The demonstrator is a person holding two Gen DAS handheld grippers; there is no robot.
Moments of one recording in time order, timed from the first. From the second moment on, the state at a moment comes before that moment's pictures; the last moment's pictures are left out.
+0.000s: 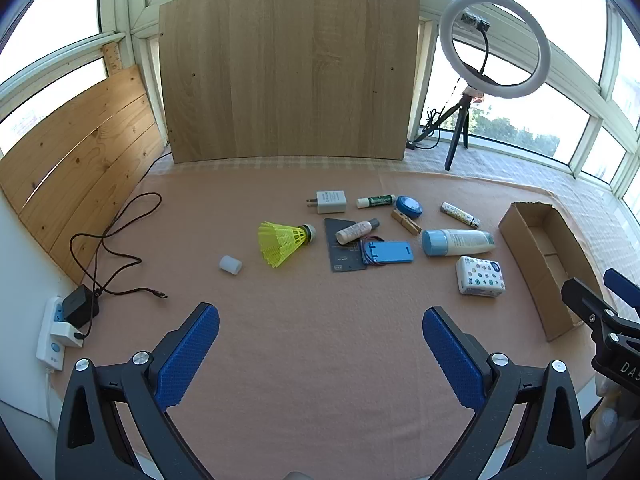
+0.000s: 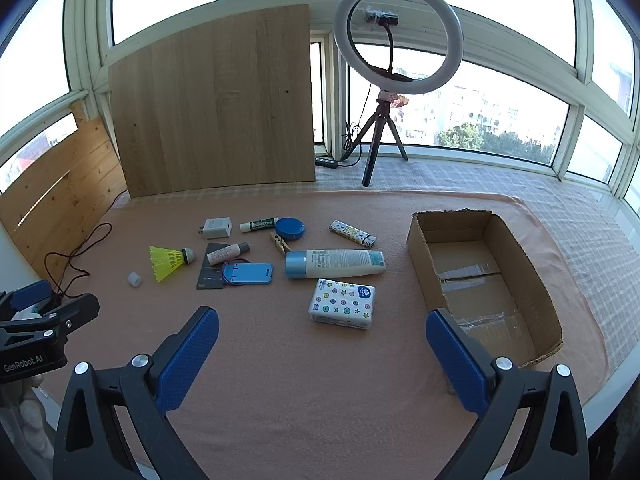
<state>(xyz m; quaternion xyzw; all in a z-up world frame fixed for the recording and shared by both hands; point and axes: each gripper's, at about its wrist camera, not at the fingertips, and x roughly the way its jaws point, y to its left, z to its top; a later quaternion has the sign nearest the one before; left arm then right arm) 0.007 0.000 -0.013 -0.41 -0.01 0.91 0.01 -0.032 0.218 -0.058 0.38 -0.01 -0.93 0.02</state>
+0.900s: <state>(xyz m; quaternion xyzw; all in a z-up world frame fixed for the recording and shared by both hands) 0.003 0.002 -0.014 -0.41 -0.01 0.91 0.01 -0.036 0.216 -0.062 0.38 -0.01 -0.92 0.02</state>
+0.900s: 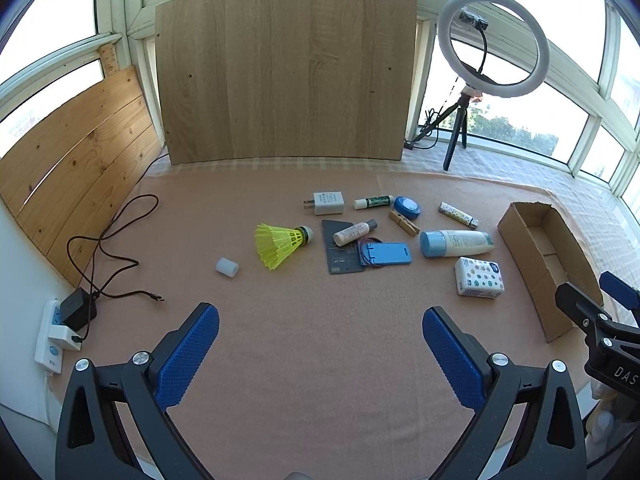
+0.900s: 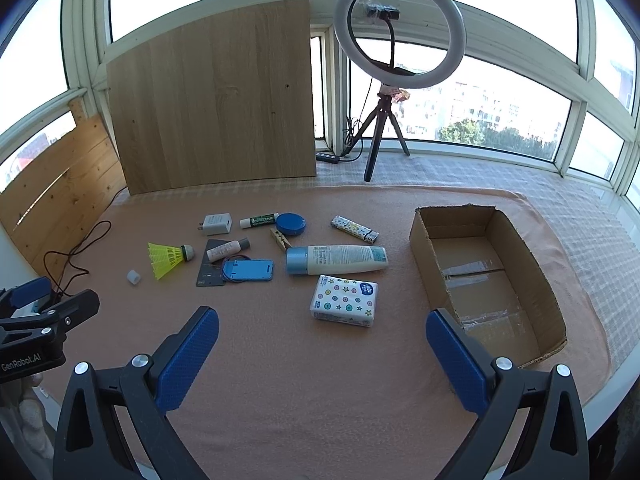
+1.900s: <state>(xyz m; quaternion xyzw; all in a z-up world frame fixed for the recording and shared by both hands) 0.001 0.002 -0.017 -0.42 -0.01 0.91 0.01 -0.040 0.216 -0.066 0.39 -0.01 -0.92 0.02</state>
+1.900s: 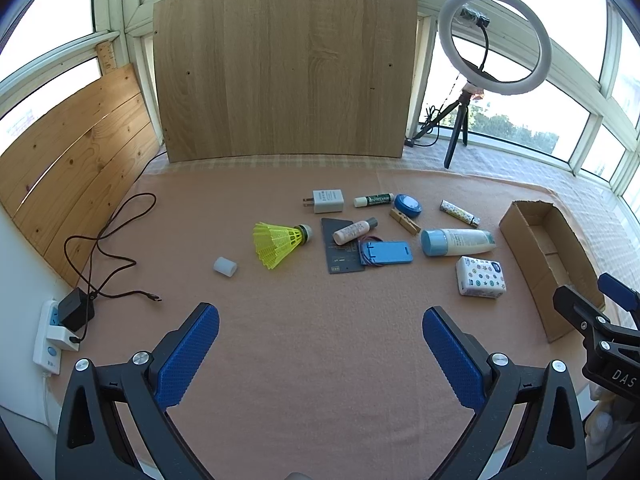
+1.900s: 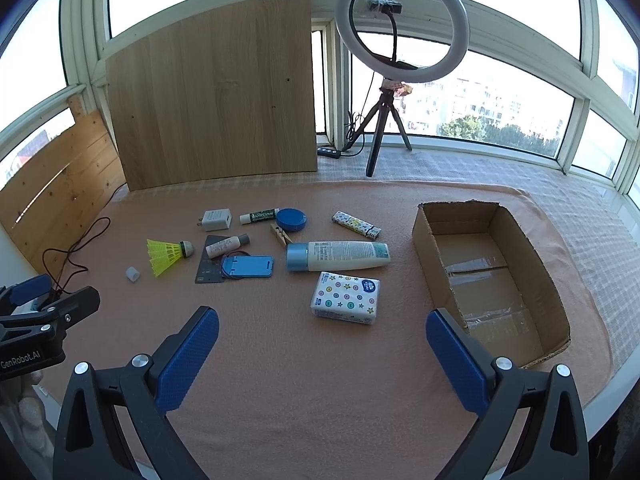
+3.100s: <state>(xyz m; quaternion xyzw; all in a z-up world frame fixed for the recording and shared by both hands) -0.025 0.000 -0.050 -0.45 -0.02 0.89 0.01 -0.092 0.241 -0.102 0.45 -0.03 -0.89 0.04</state>
